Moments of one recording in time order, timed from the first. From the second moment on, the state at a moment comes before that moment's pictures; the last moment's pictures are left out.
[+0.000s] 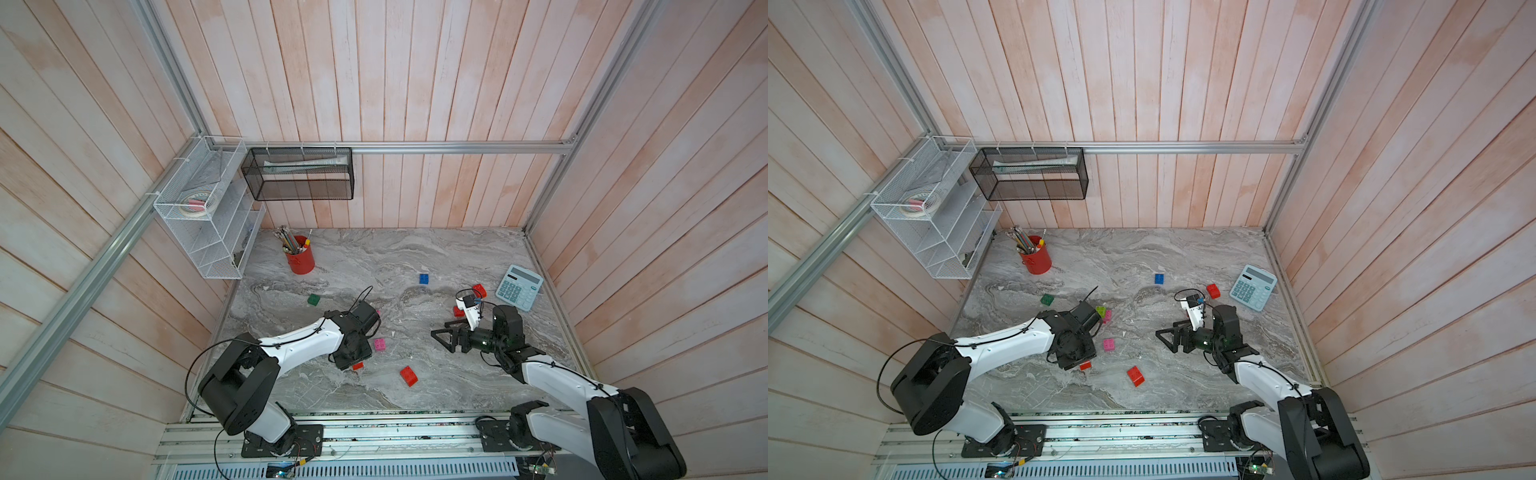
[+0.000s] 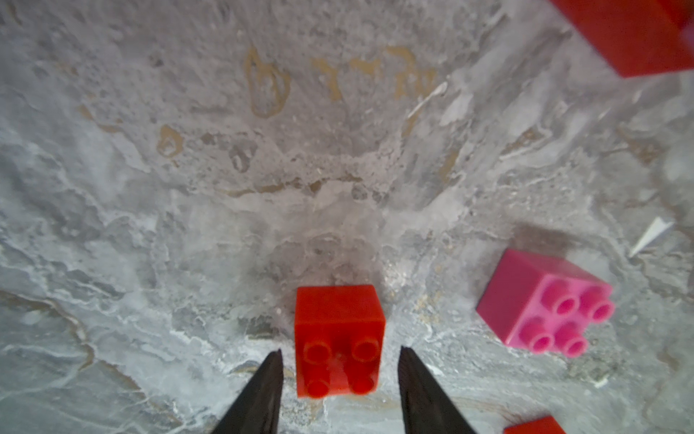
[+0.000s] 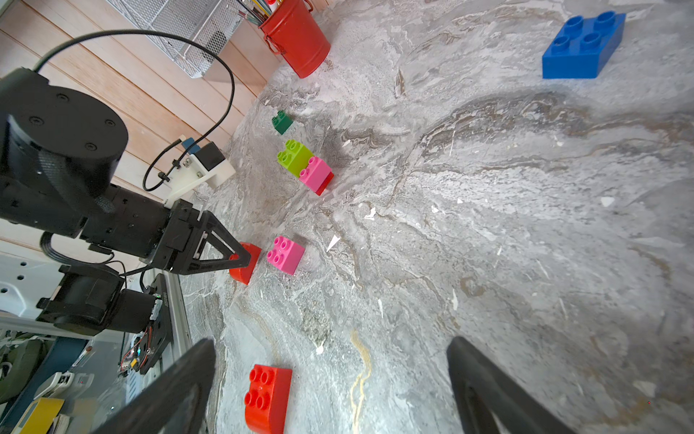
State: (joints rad) left arm -0.74 1.54 0.87 -0.76 0.01 -1.11; right arm 0.27 1.14 0.31 0.29 -0.77 0.31
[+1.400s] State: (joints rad) left arm -0.77 1.47 1.11 -0.81 0.05 -0.33; right arm 0.24 1.12 0.29 0.31 -0.79 0.31
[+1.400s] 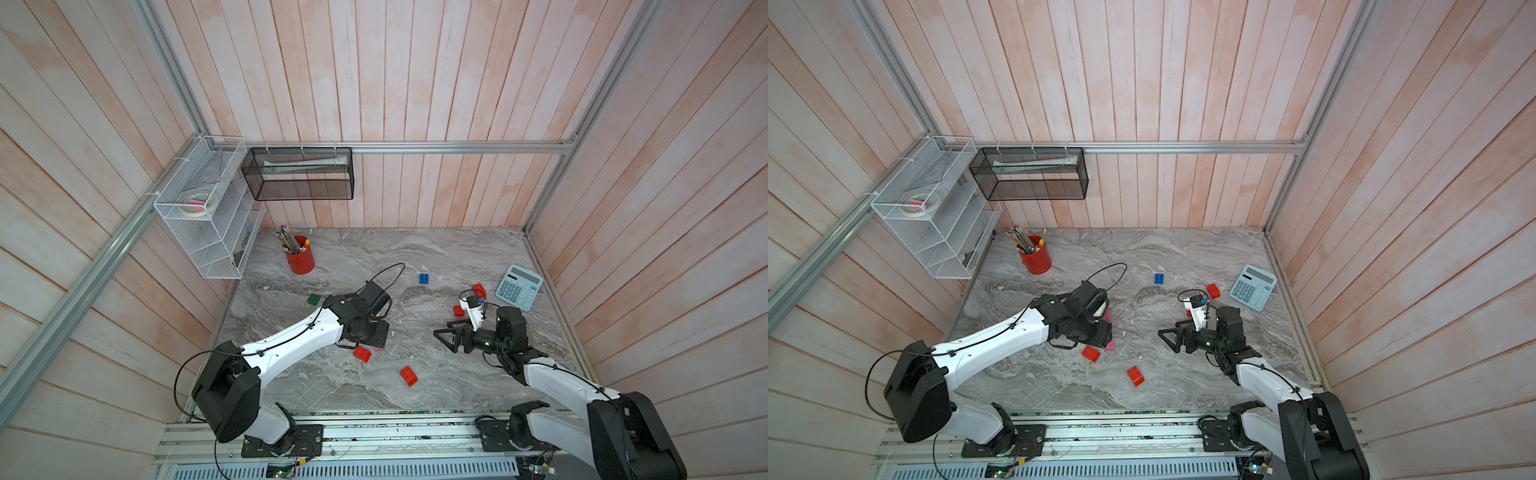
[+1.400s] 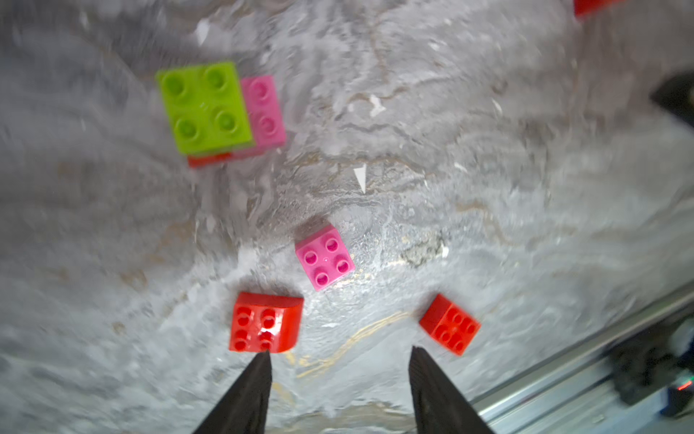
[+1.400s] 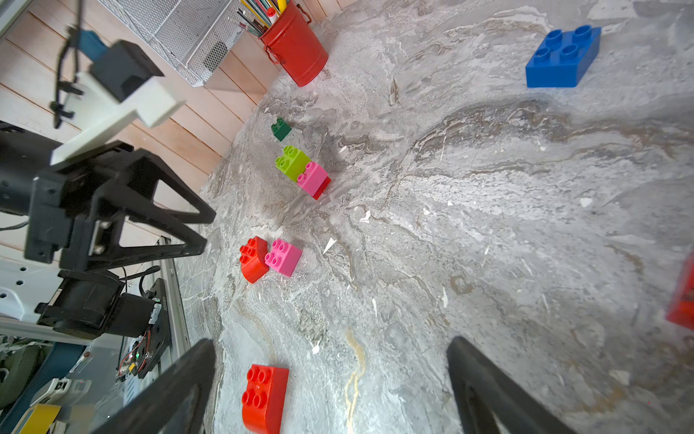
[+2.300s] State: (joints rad) left arm -0.67 1.58 0.96 -0.77 0.09 1.00; right arm 0.24 1.06 0.29 0.24 -0.79 0.30
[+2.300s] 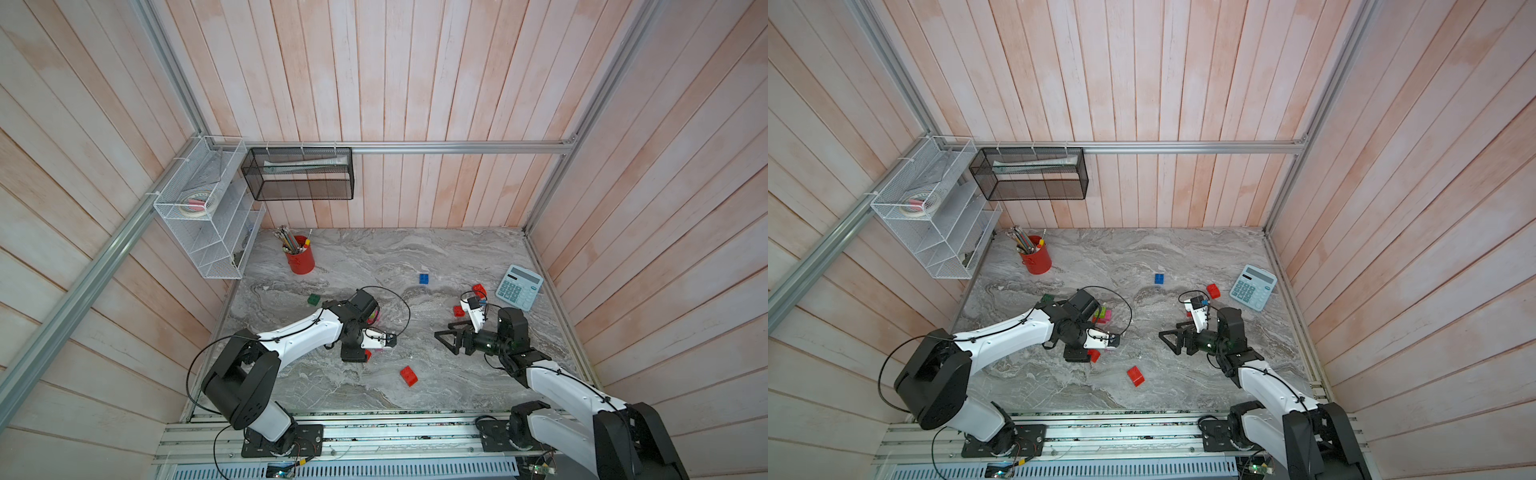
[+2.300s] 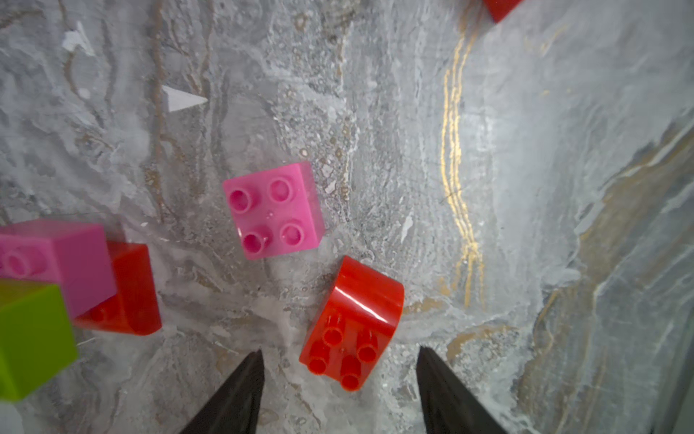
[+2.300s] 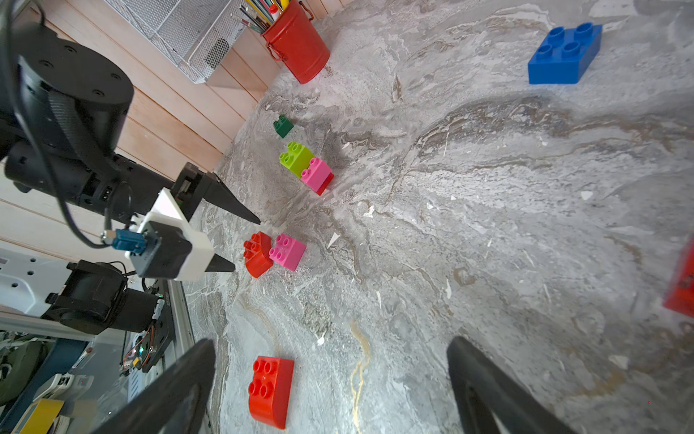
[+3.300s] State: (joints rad) left arm -0.70 1.64 0.94 -0.71 0.05 1.08; right arm 0.24 1.08 0.29 0.24 -0.79 0.30
